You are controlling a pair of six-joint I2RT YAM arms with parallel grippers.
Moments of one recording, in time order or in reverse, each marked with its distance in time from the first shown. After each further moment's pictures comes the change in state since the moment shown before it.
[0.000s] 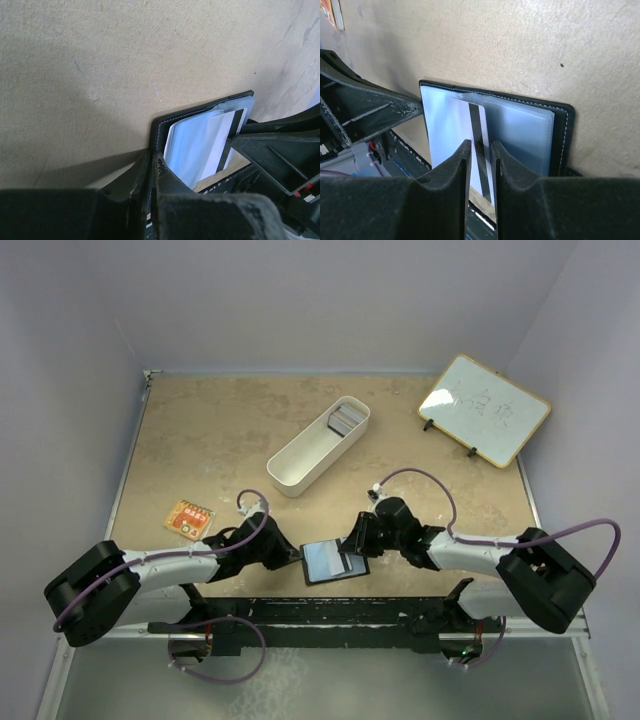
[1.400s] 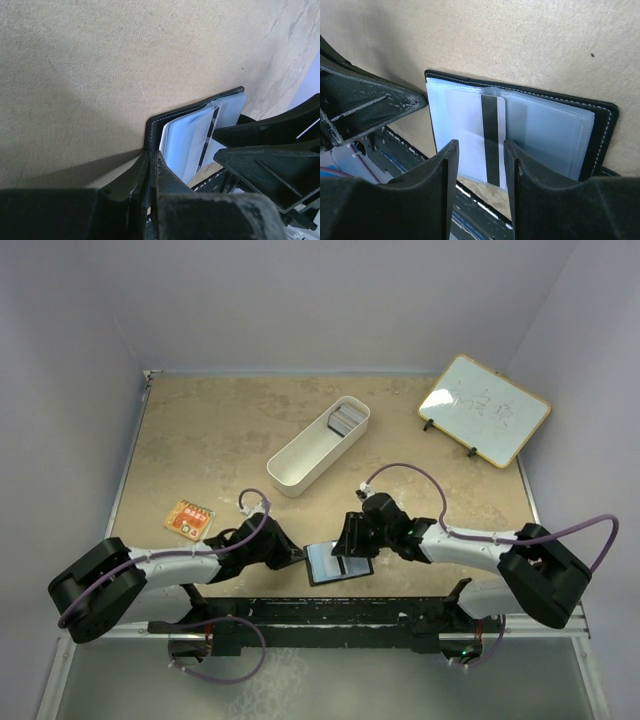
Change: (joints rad) left arm 0.000 0.028 -0.025 0.106 0.038 -0.020; right arm 0.069 0.001 0.124 -0.235 0.041 -0.057
